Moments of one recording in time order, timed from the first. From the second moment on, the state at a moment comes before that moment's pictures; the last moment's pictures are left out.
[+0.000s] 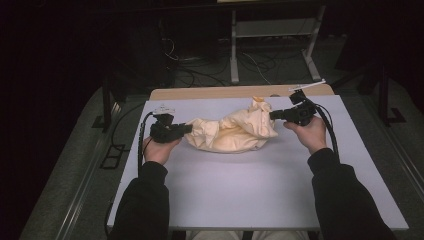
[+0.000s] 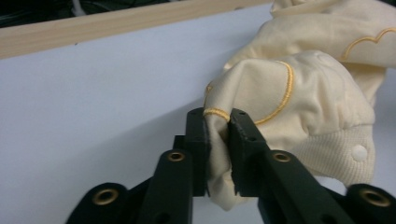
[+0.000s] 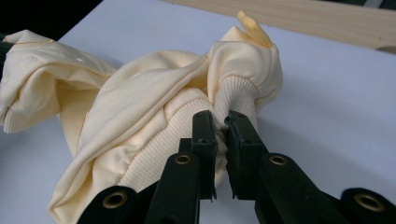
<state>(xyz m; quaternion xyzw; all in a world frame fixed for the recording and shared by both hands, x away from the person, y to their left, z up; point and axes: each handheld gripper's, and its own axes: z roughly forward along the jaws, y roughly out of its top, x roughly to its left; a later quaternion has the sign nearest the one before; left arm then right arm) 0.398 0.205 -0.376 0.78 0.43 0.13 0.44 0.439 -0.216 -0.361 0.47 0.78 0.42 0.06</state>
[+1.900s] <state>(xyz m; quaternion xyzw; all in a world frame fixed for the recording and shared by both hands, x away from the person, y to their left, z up) 0.394 0.073 -0.337 0.83 0.29 0.15 0.45 0.426 -0.226 -0.378 0.49 0.73 0.47 0.04</state>
